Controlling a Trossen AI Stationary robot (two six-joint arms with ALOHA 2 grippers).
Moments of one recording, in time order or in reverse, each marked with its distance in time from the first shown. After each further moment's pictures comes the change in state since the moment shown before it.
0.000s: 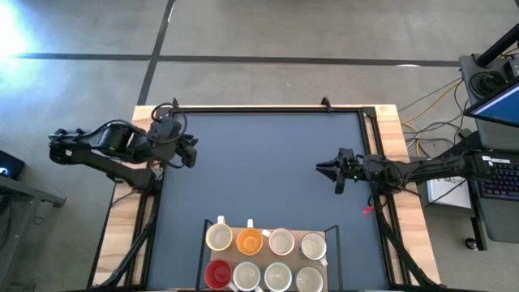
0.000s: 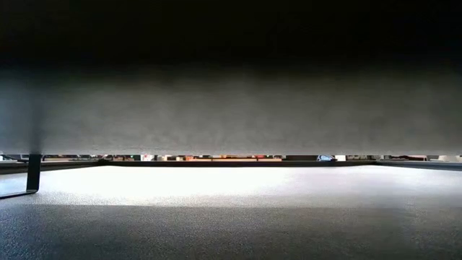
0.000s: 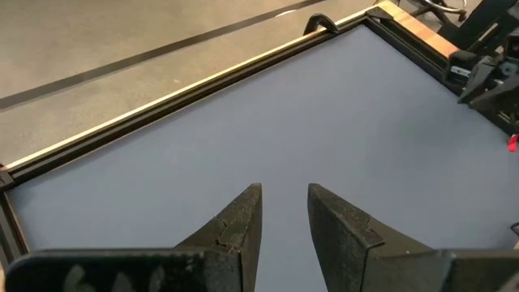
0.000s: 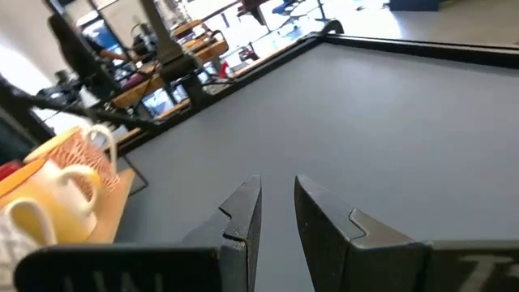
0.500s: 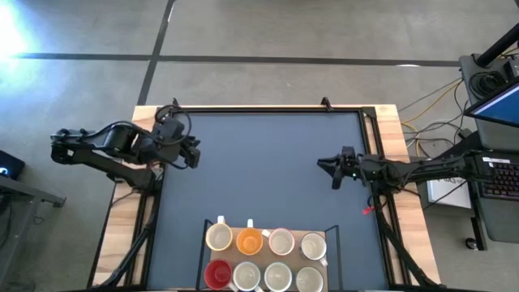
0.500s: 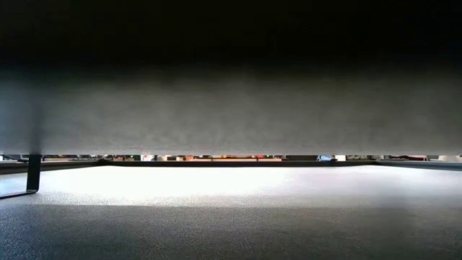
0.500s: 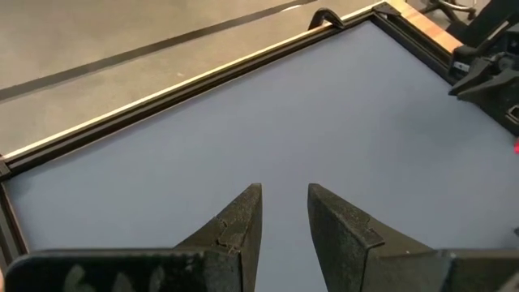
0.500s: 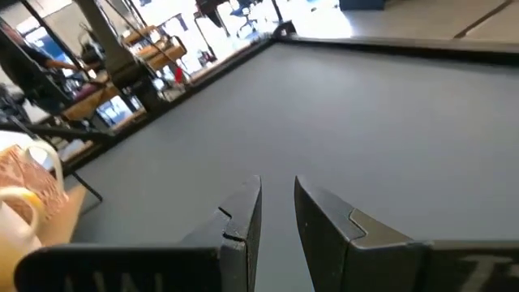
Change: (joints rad) left arm 0.000 0.031 0.000 0.000 0.001 -0.038; right arm -0.028 0.002 0.000 -0.052 0.111 0.043
